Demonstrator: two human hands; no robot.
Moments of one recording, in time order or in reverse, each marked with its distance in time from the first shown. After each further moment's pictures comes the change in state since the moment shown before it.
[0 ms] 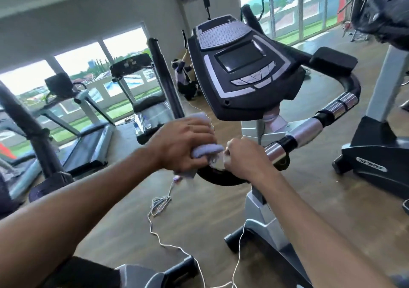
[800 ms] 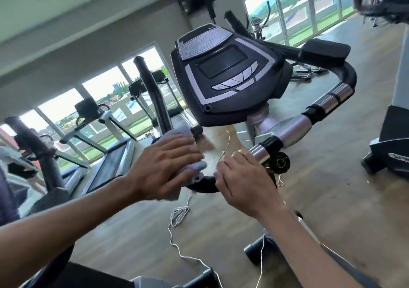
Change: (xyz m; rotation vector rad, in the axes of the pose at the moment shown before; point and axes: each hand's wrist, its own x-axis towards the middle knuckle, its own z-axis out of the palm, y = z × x) left_hand -0.009 0.045 -0.001 0.065 -0.093 0.035; right_hand -0.040 0.053 0.042 -0.039 0.424 -0.374
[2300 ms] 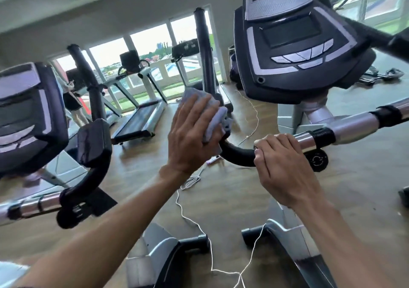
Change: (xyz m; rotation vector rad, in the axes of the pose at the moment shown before) left_hand -0.018 0.037 0.069 0.211 0.681 -0.621; right_hand -0.008 0.005 -0.008 0.126 -0.101 -0.027
